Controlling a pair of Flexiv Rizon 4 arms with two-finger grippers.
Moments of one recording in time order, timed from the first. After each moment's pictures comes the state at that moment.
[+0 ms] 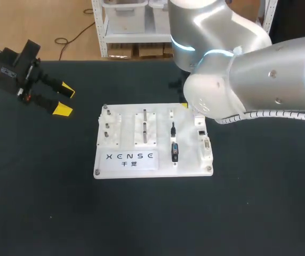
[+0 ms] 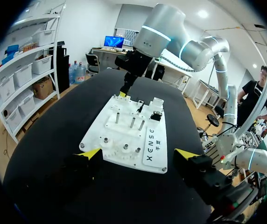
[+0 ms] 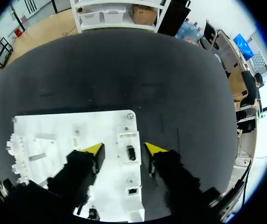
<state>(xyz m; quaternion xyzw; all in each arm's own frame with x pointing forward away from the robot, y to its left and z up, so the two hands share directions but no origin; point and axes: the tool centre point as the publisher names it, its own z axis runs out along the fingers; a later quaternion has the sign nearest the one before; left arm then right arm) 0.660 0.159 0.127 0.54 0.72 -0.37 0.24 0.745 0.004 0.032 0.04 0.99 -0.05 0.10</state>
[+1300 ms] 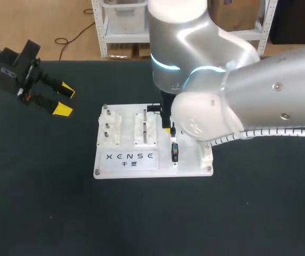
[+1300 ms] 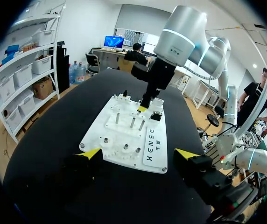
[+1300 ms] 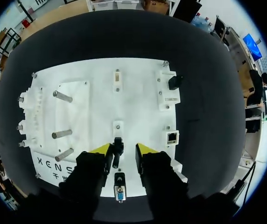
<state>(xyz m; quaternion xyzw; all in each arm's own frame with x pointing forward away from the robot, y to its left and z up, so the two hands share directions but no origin) 0.660 0.159 0.127 0.54 0.72 -0.37 0.24 0.657 0.063 0.022 0.01 1.00 -0.01 0.05</state>
